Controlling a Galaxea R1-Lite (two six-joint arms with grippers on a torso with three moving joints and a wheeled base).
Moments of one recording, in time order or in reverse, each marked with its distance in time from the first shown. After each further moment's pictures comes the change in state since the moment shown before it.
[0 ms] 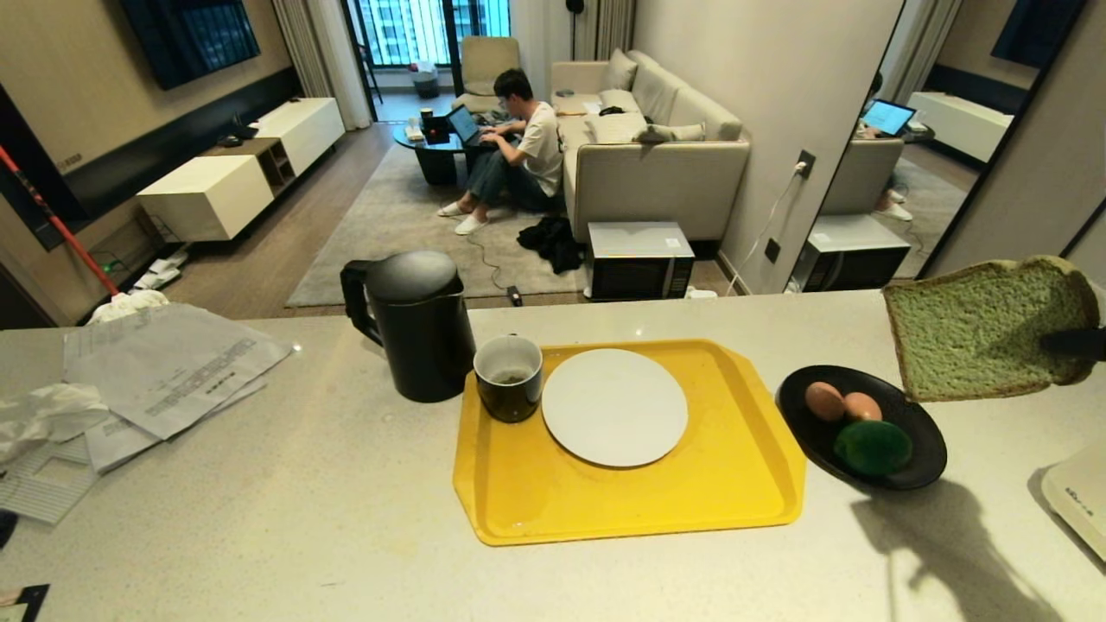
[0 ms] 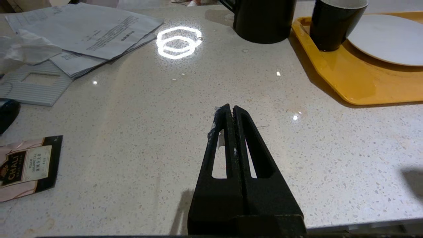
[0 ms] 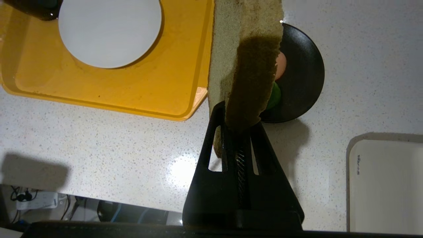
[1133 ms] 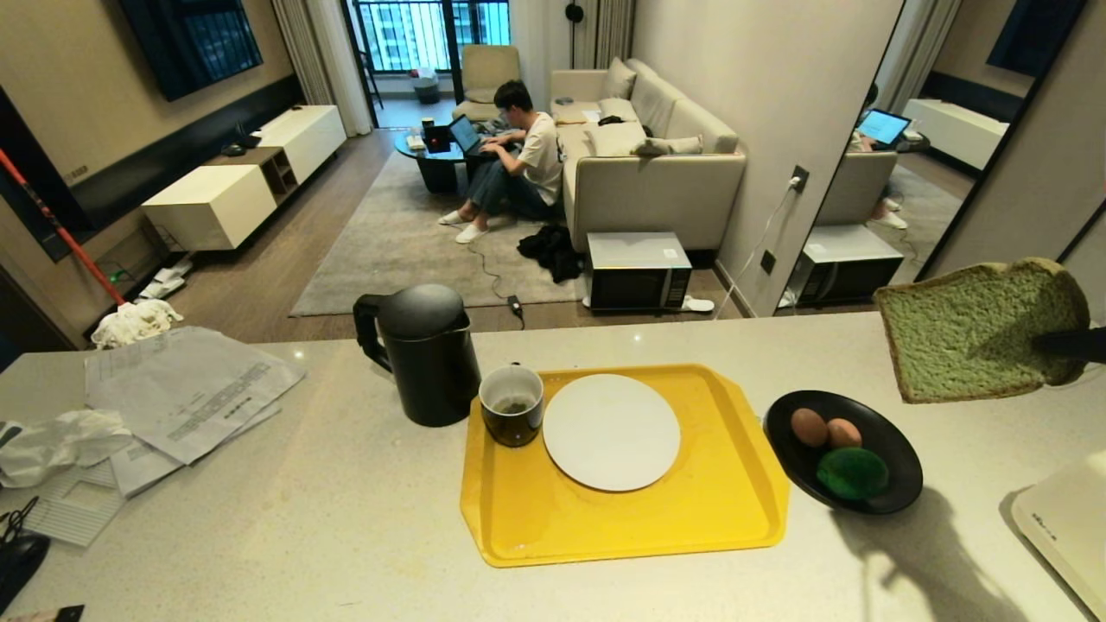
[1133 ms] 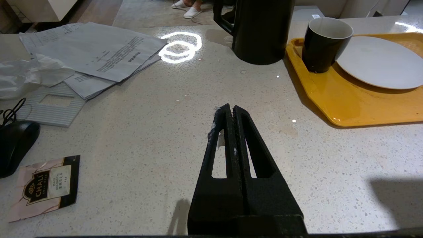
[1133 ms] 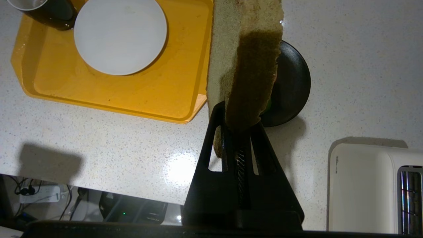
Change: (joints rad) left arm 0.000 0.000 0.000 0.001 0.000 0.000; right arm 0.001 0.017 -0.001 -0.004 0.001 -0.022
